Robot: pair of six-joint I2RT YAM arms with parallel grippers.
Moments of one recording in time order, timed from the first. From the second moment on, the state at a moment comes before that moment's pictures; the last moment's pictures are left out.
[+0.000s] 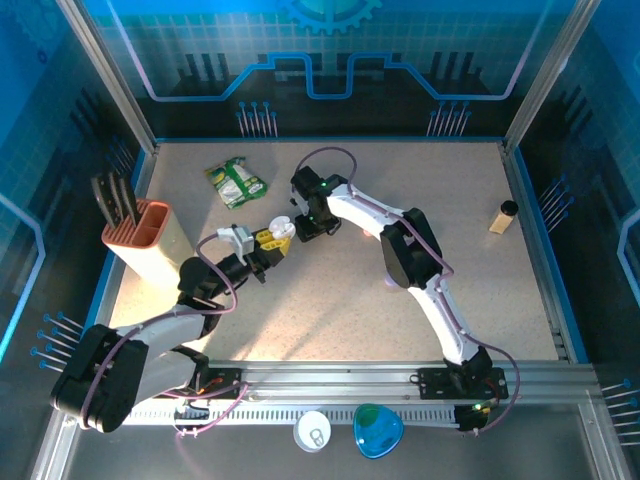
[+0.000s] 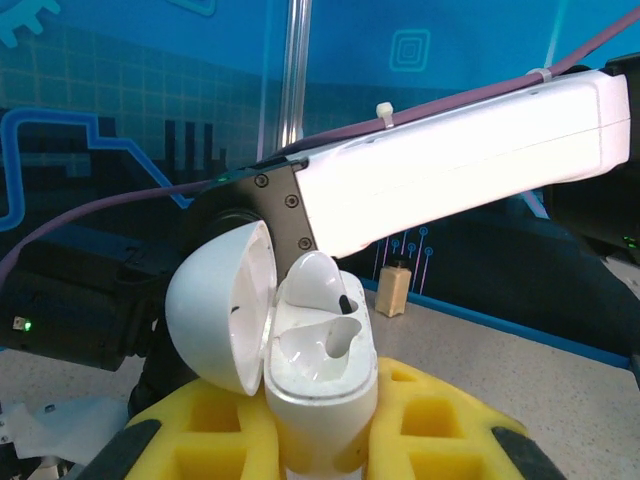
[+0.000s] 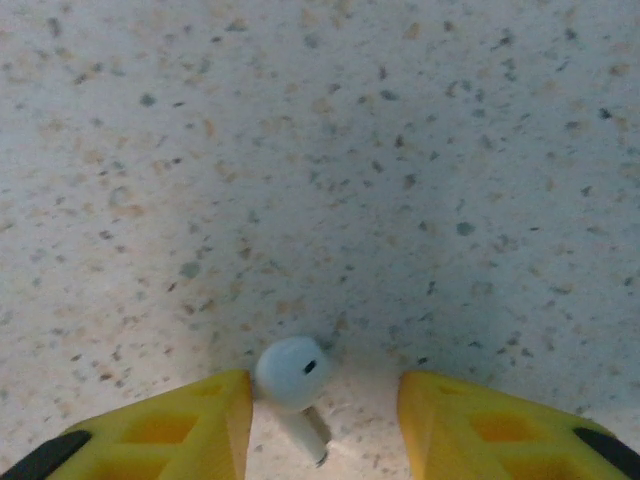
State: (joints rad) left arm -0.32 1.14 0.21 1.18 0.60 -0.24; right arm 0.67 2.45 2.11 -0.96 -0.07 0.13
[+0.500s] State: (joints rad) left arm -0.32 1.07 0.19 1.06 0.57 -0.18; right arm 0.67 2.50 2.20 -1.00 -0.06 0.11
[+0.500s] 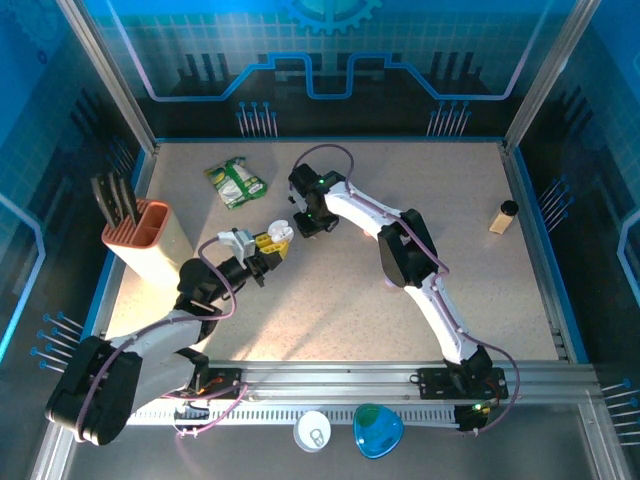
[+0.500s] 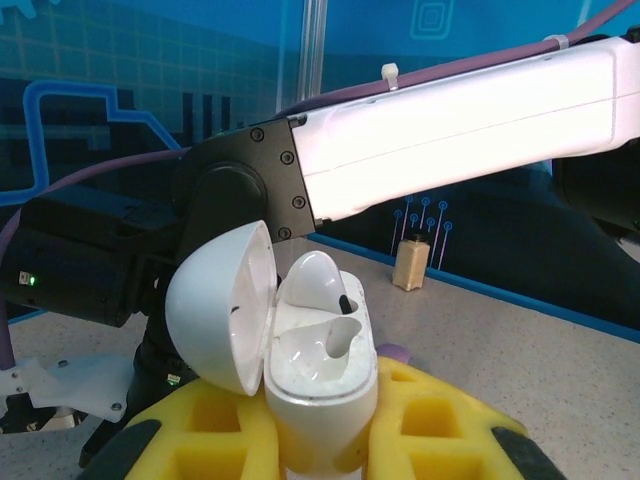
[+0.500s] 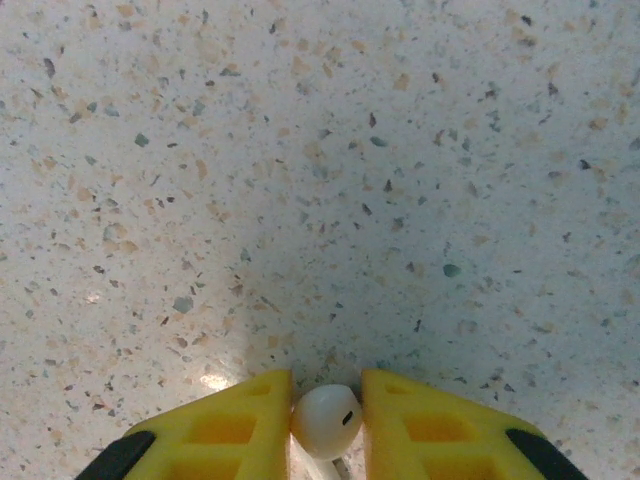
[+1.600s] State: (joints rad) left arm -0.32 1.03 0.19 0.99 0.57 -0.16; right arm 0.74 1.95 1.32 -0.85 0.00 0.20
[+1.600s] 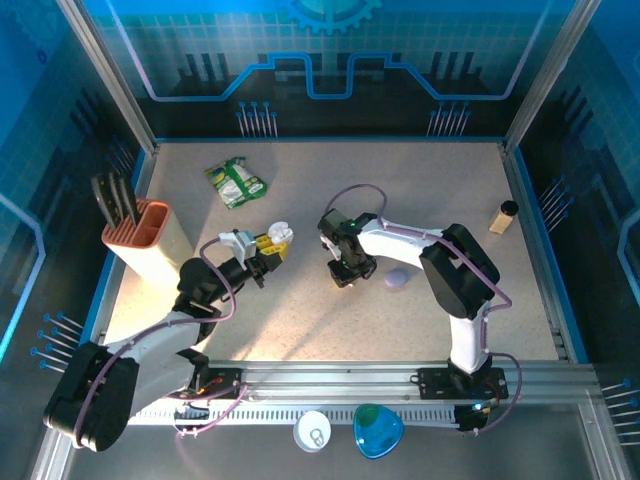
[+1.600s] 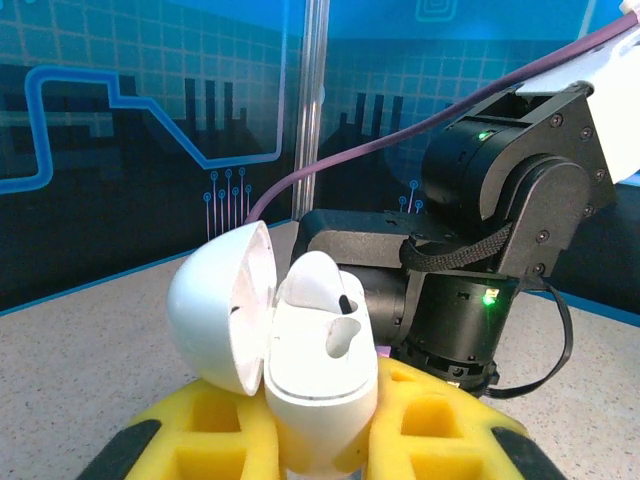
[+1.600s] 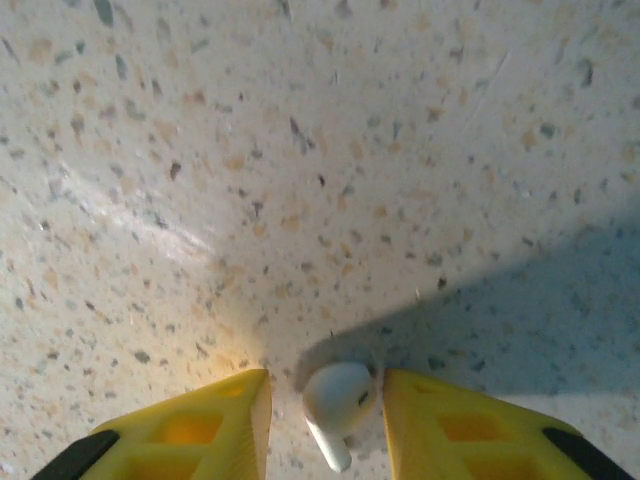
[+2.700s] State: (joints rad) left arm -0.32 1.01 0.19 0.97 0.56 -0.14; right arm 0.77 2.03 1.45 -0.98 0.06 0.20
